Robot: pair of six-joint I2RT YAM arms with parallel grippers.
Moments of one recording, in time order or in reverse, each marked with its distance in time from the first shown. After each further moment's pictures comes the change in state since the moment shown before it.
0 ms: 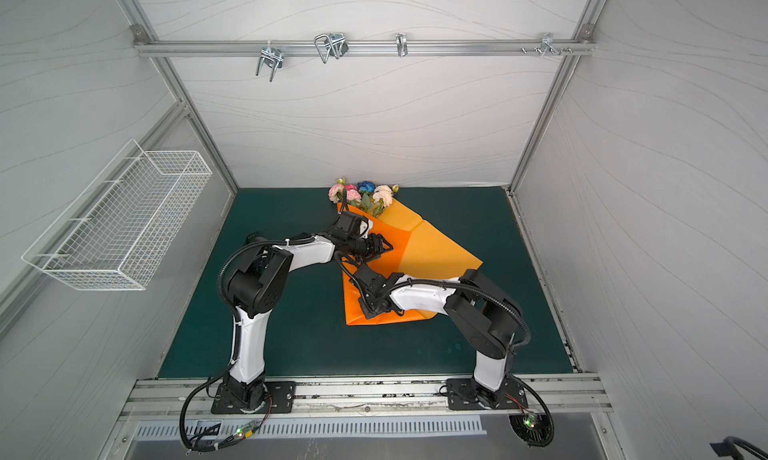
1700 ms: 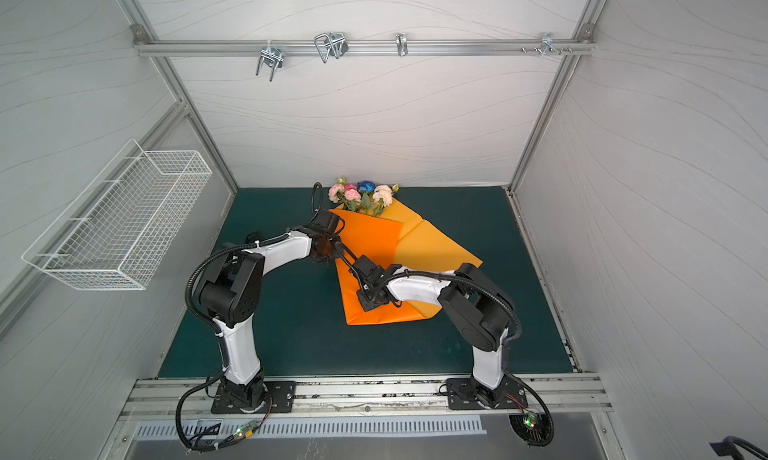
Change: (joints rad) left arm 0.105 -0.121 -0.069 -0.370 -0.587 0.173; right arm -0.047 0.061 0.084 -0.029 -0.061 -0.054
